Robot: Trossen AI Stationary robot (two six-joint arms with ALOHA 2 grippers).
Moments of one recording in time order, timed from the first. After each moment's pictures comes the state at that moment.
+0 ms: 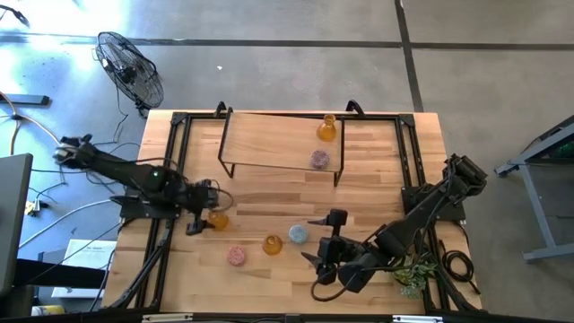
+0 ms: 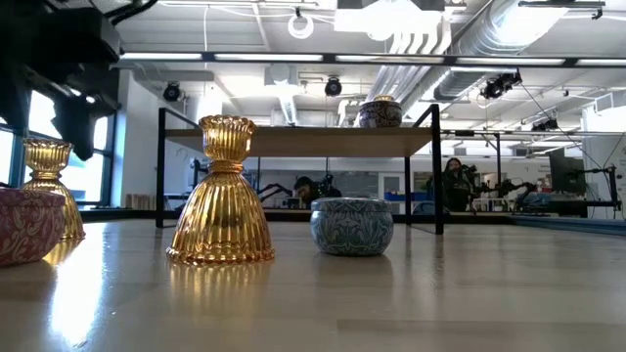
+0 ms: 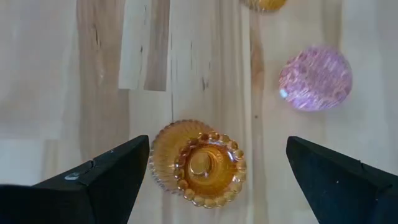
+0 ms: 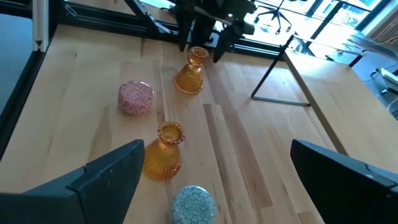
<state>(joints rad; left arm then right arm) -0.31 0.79 0.55 -0.73 0.00 -0.37 0.67 1.68 1.39 -0.48 0.86 0.34</state>
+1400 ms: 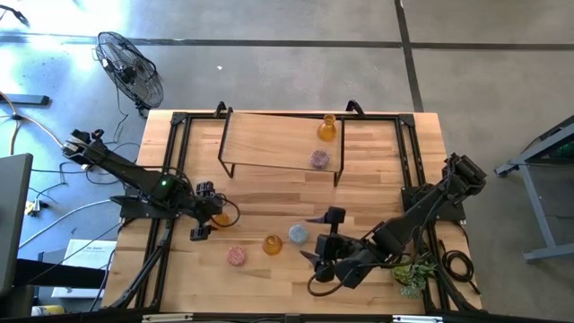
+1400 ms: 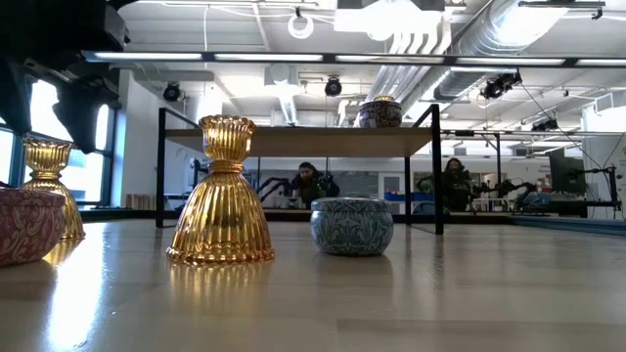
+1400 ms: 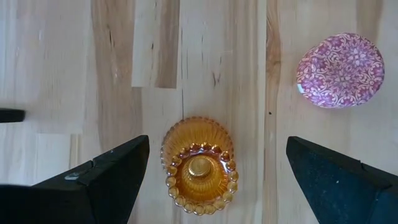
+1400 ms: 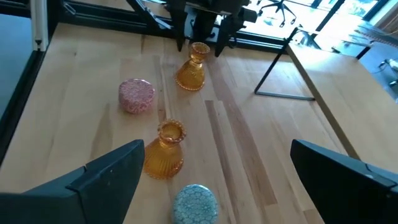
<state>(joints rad) -0.43 0.97 0.68 -0.81 -0.15 -0.44 0.65 1.68 1.39 -0.48 0.82 0.36</state>
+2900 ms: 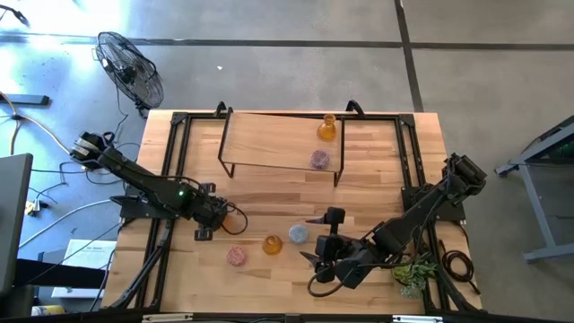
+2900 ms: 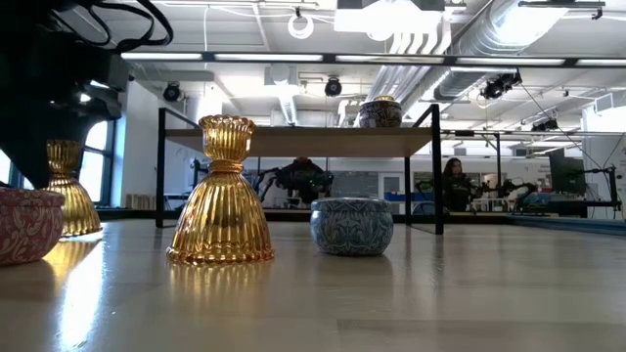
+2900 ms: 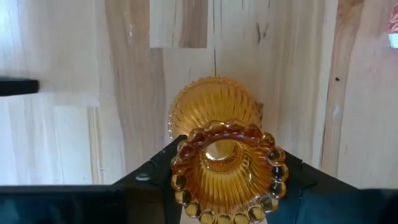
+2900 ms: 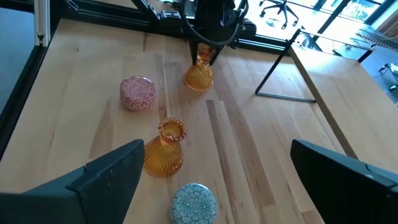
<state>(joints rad) -0.43 1.17 0.68 -0.86 -0.21 -0.42 0.65 1.68 1.39 -0.48 0.82 0.34</state>
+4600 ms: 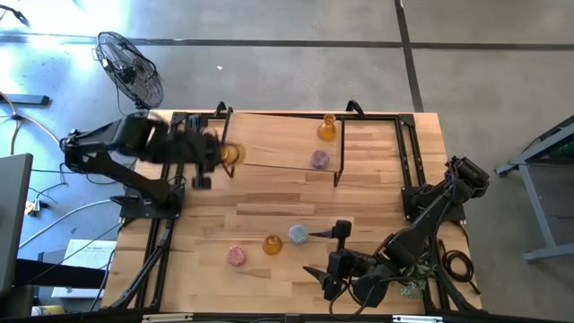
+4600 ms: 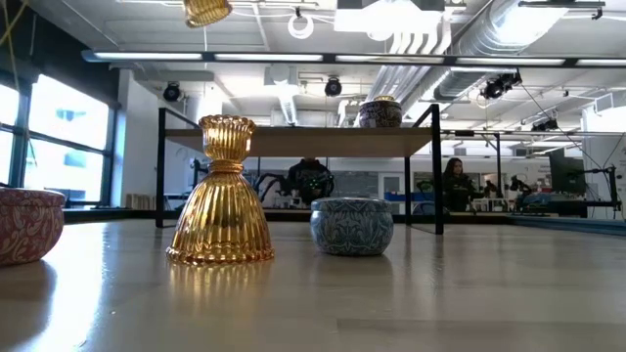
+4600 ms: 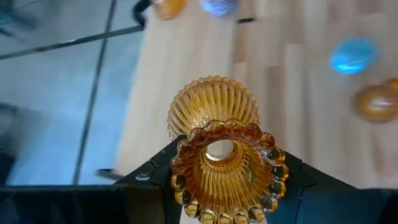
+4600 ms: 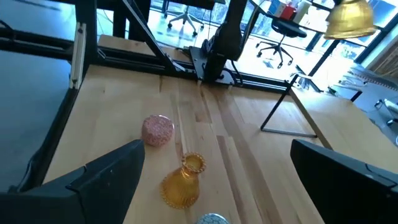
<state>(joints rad) -0.10 1.19 1.67 -1.35 -0.45 0.07 0.76 1.68 1.39 -0.32 0.95 0.26</state>
